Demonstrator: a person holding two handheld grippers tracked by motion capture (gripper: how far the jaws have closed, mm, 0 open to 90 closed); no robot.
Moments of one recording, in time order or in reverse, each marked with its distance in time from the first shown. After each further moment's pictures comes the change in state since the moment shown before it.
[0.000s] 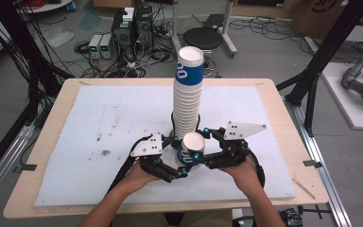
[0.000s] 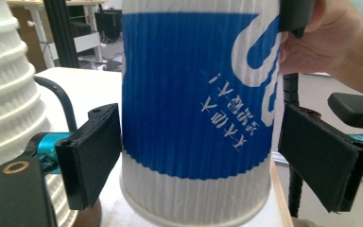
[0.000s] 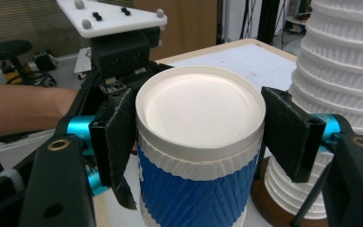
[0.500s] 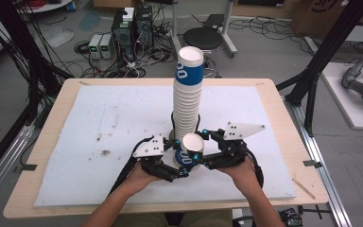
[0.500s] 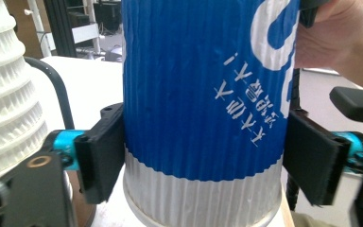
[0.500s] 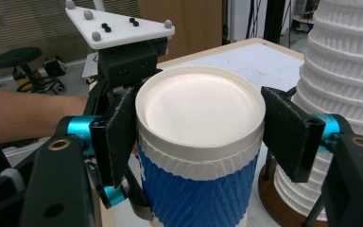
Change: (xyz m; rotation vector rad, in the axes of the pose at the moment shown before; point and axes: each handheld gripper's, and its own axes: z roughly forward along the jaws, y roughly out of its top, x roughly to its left) left arm 0.000 -0.005 0.000 0.028 0.007 -0.007; right arm -0.002 -0.005 0.003 -0.009 0.019 0.024
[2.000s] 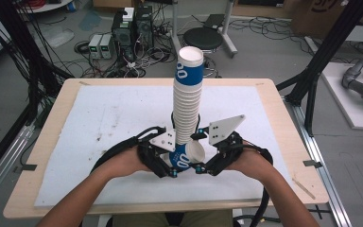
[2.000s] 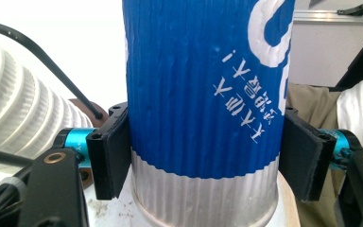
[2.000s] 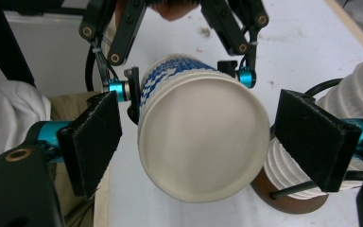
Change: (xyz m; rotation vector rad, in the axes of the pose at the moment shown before) left arm 0.004 0.066 -0.005 0.589 -0.103 0.186; right arm 0.002 0.037 0.011 0.382 0.114 -0.338
